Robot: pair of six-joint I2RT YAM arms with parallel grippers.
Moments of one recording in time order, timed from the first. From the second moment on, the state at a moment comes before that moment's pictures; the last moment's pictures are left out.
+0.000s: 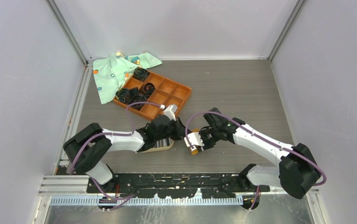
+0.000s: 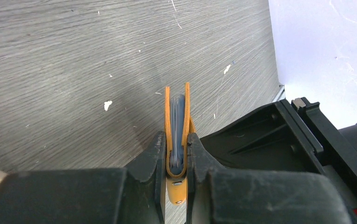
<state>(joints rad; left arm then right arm) -0.91 1.56 0.62 0.53 0.11 -0.93 0.67 1.22 0.72 -0.60 -0.54 -1.24</state>
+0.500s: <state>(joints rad) -0.91 1.61 0.64 0.54 0.15 -0.92 0.66 1.21 0.70 -0.57 -0.48 -1.20</state>
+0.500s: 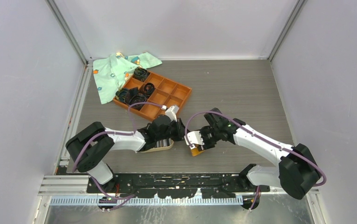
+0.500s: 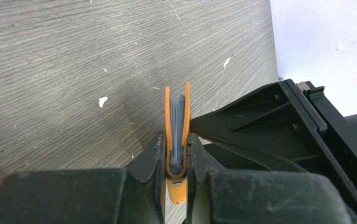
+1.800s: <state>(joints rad) -0.91 1.56 0.61 0.54 0.03 -0.86 0.52 1.18 0.72 -0.64 -0.54 -1.23</state>
